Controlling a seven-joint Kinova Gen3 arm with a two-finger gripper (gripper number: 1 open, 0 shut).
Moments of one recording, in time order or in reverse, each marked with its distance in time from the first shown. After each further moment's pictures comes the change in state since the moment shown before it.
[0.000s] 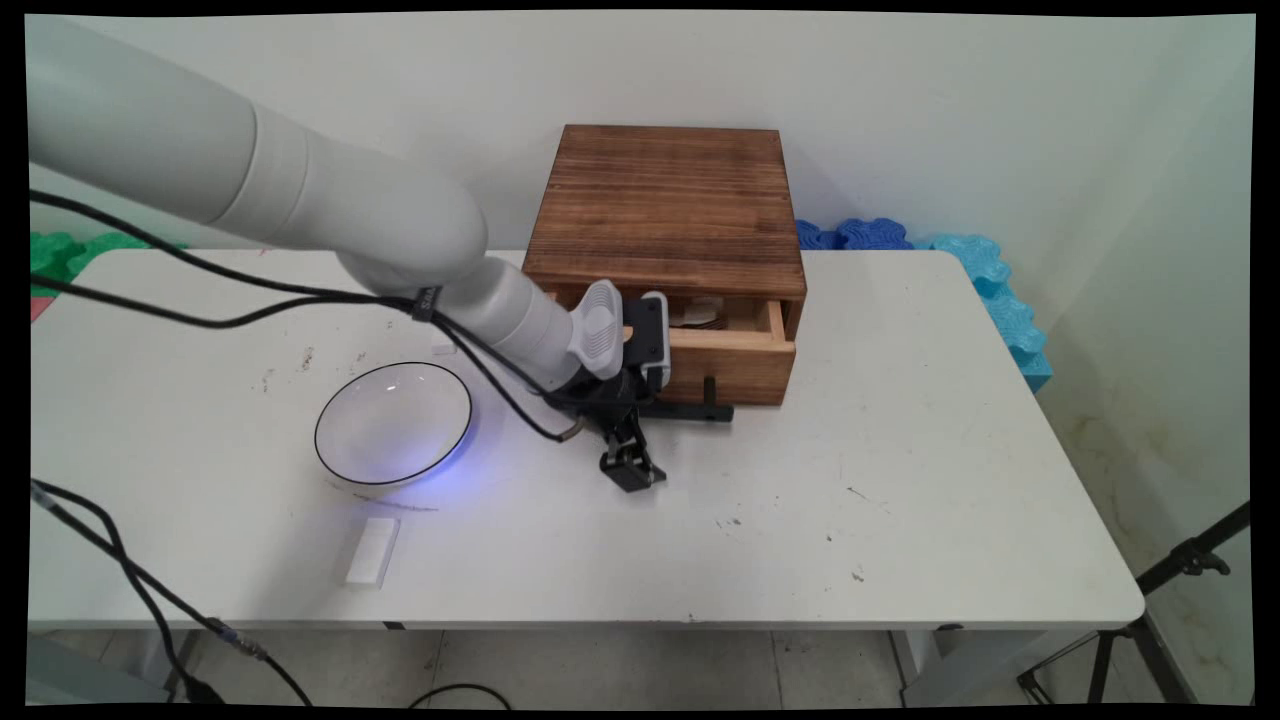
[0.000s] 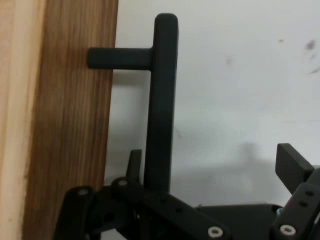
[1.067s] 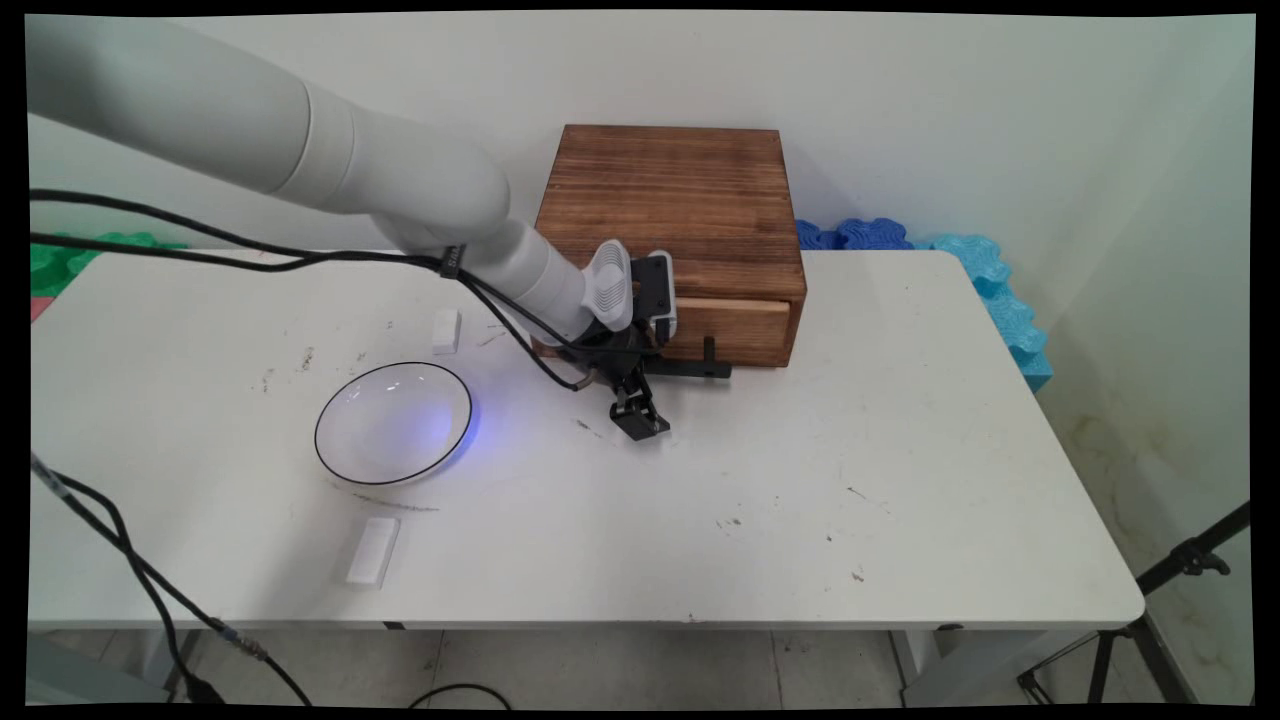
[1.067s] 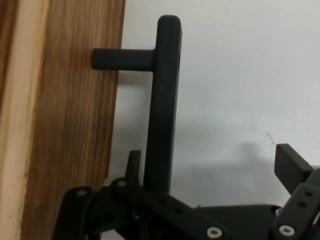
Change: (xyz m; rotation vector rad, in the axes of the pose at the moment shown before) arm 0.004 -0.055 0.014 0.050 -0.006 -0.003
